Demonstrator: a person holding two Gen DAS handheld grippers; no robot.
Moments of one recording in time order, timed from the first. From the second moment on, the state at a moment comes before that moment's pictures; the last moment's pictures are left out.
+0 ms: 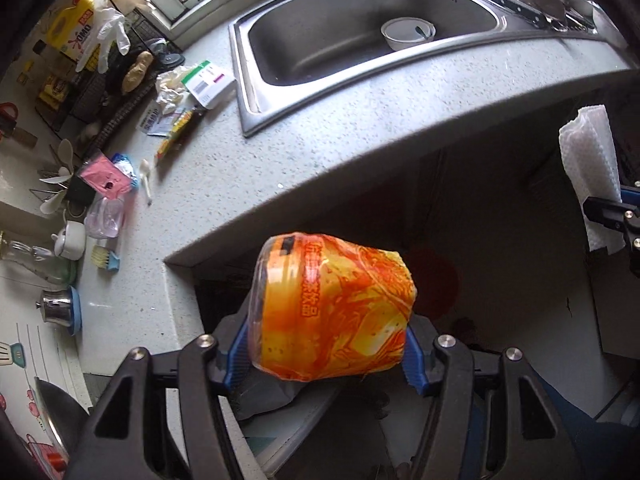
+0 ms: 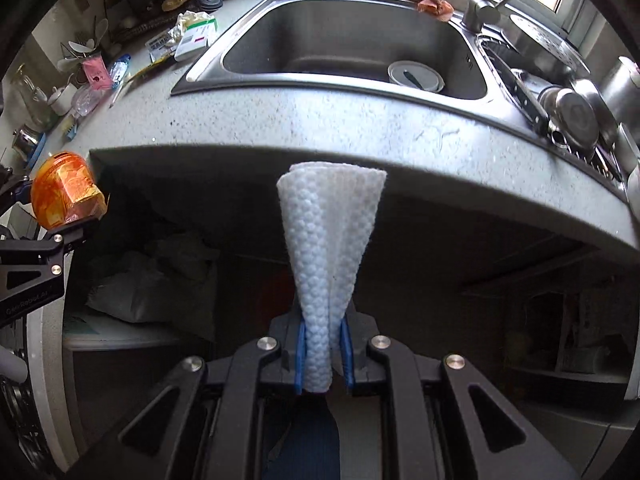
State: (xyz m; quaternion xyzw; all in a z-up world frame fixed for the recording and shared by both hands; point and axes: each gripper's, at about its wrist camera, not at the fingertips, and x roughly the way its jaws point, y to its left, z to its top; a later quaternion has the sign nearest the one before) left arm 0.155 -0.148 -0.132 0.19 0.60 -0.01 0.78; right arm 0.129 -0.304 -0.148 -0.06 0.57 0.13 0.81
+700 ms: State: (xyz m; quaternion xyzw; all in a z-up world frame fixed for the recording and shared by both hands) left arm 0.151 -0.155 -0.365 0.14 0.64 -0.04 0.75; right arm 0.142 -0.291 -0.375 -0.04 0.64 0.17 0.75
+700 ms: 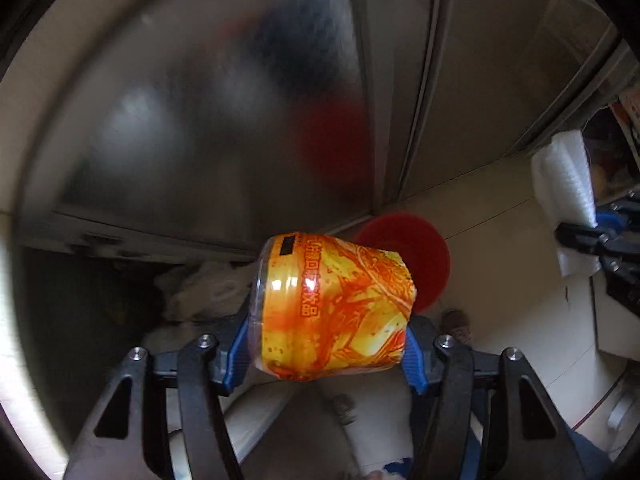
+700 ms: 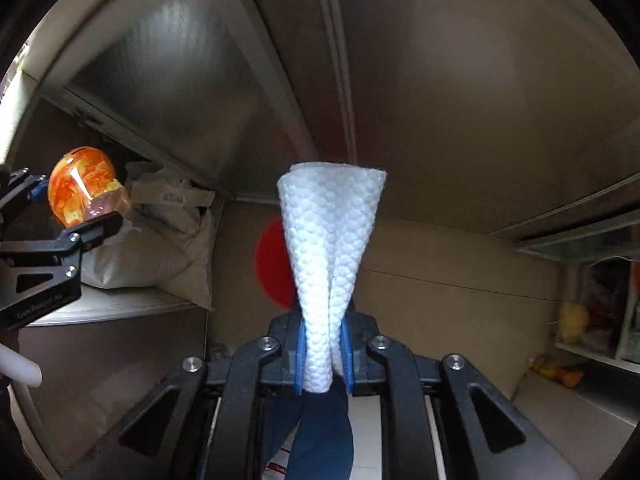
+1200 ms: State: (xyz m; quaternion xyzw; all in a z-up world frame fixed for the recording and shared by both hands) left arm 0.146 -0.154 -0.574 0.05 0.66 -0.10 0.74; right arm 0.155 -0.259 -0.558 -0.03 0.66 0.18 0.73
